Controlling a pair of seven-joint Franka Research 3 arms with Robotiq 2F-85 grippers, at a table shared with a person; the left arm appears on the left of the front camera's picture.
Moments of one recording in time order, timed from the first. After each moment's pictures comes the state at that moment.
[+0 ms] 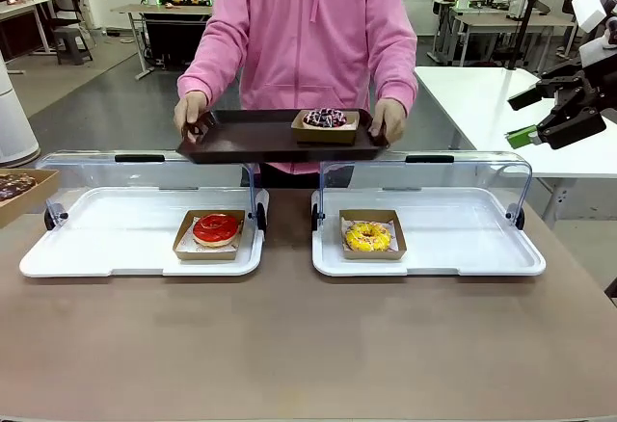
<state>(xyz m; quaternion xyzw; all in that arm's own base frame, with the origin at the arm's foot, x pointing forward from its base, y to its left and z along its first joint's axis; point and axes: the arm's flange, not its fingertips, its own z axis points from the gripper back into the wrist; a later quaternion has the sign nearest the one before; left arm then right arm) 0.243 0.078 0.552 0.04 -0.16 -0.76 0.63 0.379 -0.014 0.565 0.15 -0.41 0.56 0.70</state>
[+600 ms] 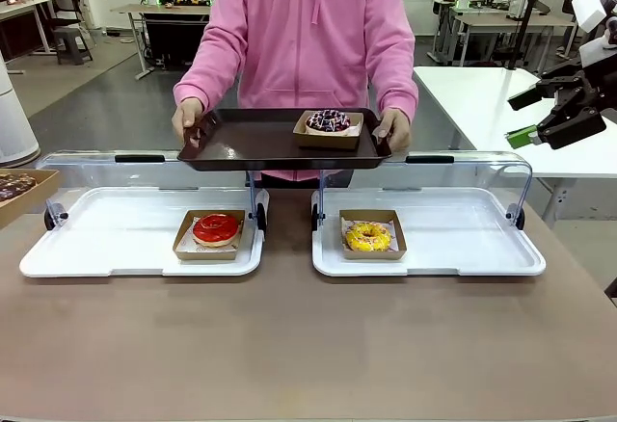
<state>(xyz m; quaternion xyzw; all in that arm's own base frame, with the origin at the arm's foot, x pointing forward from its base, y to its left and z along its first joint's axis) 0.243 0.078 0.552 0.04 -0.16 -0.76 0.63 0.379 -0.014 0.565 0.15 -0.41 0.56 0.70</state>
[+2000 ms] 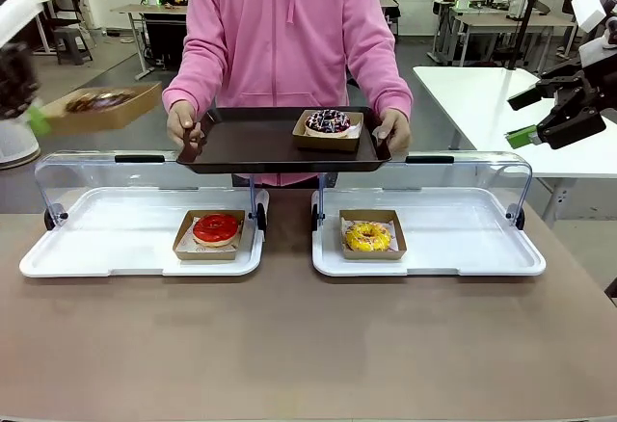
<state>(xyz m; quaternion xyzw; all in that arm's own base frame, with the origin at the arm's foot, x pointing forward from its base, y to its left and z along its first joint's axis) 0.360 -0.050 0.634 0.03 -0.21 -0.76 0.62 0.379 -0.014 0.565 0.15 -0.41 0.56 0.70</state>
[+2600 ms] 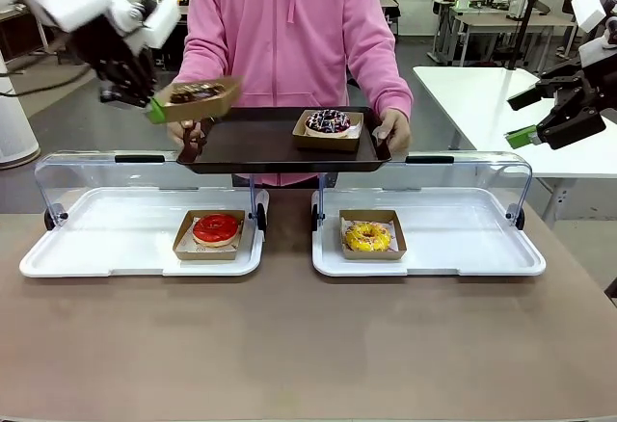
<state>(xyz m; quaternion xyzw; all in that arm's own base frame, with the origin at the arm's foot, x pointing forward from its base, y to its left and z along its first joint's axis) 0.465 -0.165 0.599 0.02 -0.21 -0.74 0.63 0.379 -0.013 0.566 0.15 -0.41 0.56 0.70</state>
